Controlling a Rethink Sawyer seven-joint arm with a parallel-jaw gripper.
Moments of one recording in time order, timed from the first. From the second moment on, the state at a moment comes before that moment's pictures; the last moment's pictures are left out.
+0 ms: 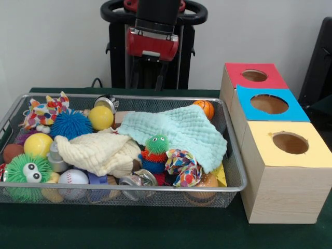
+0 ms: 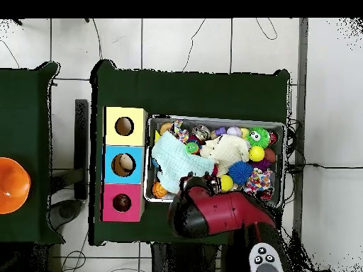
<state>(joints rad) -0.36 -0.86 0.07 1.95 -0.61 0.22 1.90</state>
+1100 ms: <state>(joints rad) -0.69 -0.69 0.47 1.93 -0.91 0.22 1.81</state>
